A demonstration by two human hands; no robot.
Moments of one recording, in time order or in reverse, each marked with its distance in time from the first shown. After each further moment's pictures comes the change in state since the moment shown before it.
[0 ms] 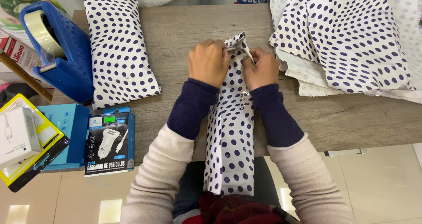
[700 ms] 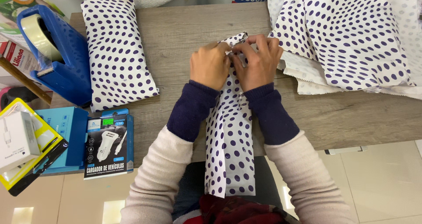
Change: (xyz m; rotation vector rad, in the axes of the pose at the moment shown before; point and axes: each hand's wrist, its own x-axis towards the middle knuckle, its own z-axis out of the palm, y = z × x) left_hand -0.004 0.014 -0.008 -0.016 -0.102 -0.020; right_hand 0.004 -0.011 -0.003 -0.288 0.260 -0.593
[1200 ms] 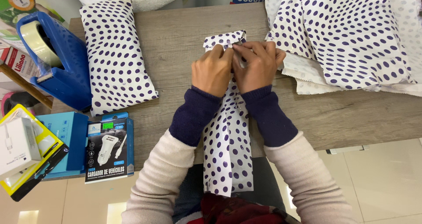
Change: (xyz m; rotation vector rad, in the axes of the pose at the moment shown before) left_hand -0.010 0.014 0.001 0.210 0.378 0.233; right_hand -0.003 -0.005 0.001 -0.086 0.121 0.060
